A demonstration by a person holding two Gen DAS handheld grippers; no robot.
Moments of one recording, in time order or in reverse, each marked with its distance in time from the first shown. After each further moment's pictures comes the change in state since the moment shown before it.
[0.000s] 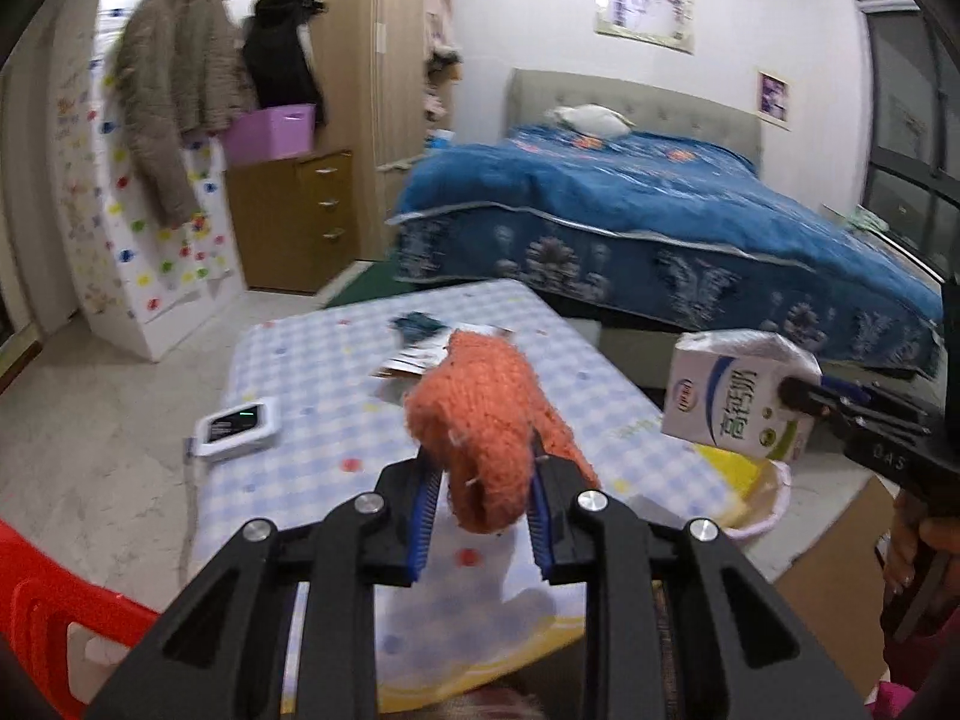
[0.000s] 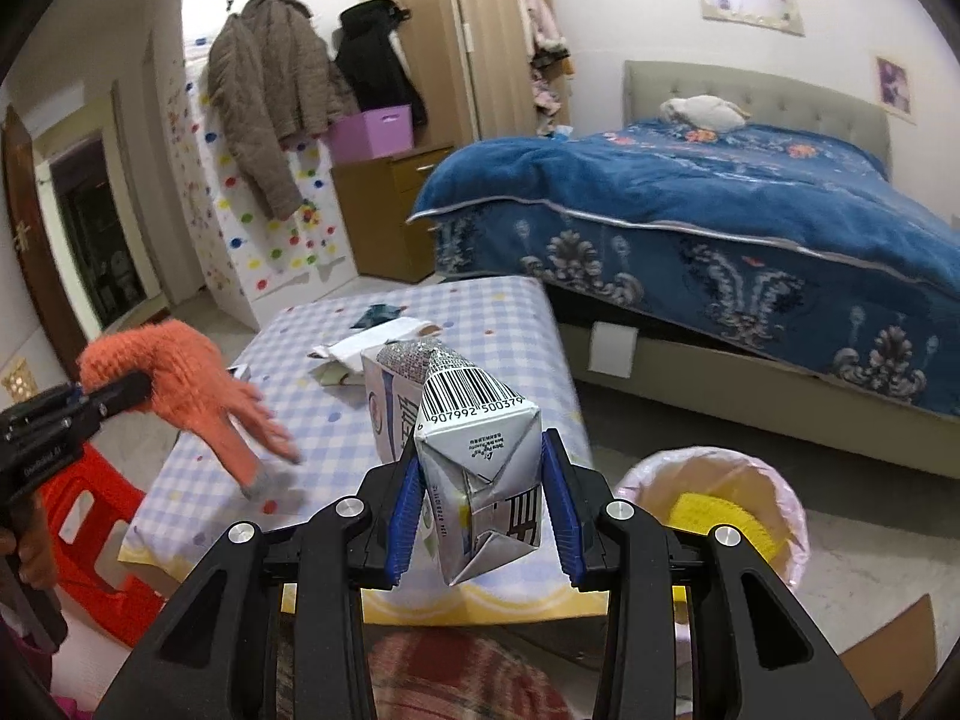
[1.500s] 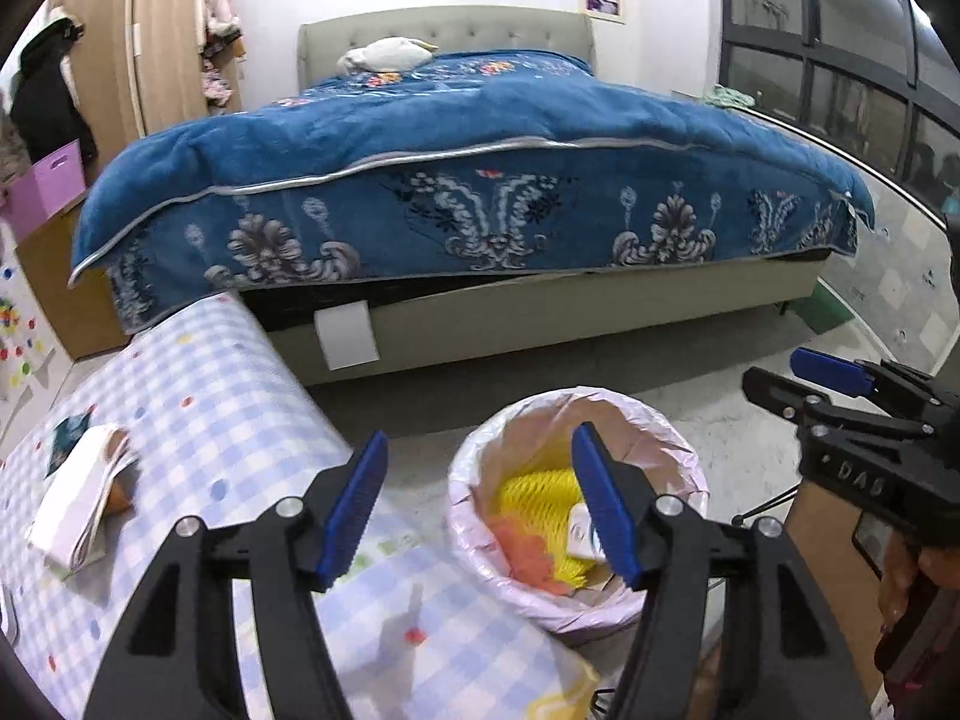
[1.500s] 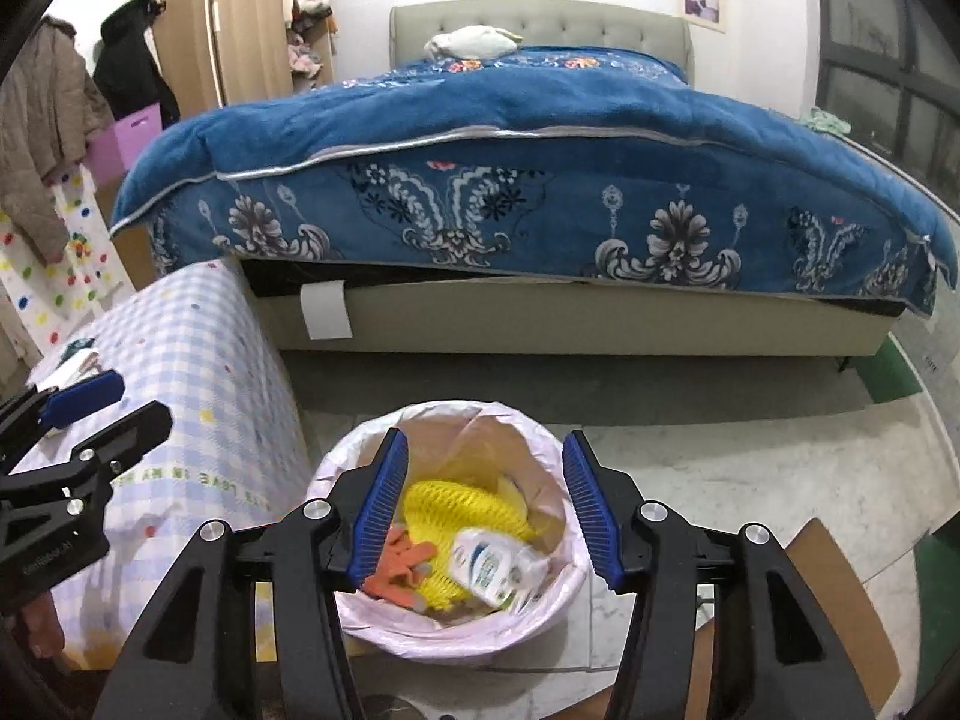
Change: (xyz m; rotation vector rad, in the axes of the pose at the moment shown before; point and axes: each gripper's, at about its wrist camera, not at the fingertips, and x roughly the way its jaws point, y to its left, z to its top) left arm 0.182 -0.205 0.033 0.263 0.117 -0.284; right arm 0.042 -0.193 -0.024 0.253 0.109 -0.440
